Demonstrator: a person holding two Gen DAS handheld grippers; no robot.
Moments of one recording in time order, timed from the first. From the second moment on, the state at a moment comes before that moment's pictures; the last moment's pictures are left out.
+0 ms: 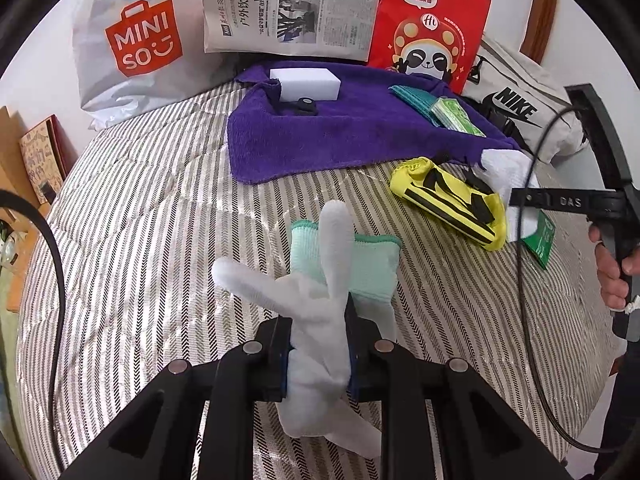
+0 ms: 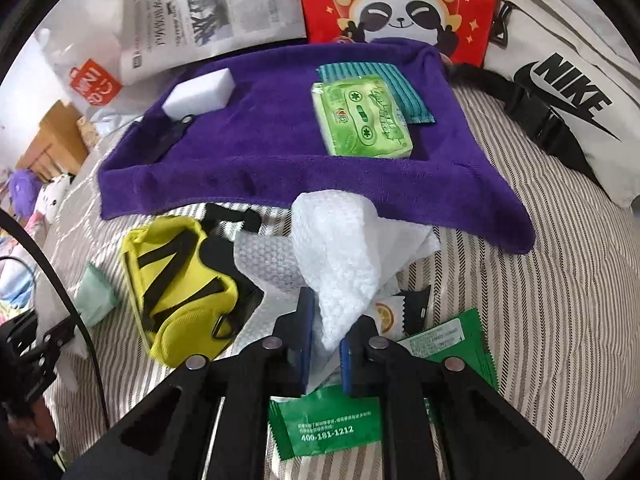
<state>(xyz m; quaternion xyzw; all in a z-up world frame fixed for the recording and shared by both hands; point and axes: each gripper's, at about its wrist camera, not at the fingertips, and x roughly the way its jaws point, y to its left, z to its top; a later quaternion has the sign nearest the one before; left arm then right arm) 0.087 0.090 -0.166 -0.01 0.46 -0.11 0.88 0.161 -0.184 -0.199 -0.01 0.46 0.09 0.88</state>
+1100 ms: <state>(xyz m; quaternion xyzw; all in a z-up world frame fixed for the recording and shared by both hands) 0.111 0.091 -0.091 -0.02 0.39 -0.16 0.90 0.131 -0.216 -0.110 0.01 0.37 0.12 0.92</state>
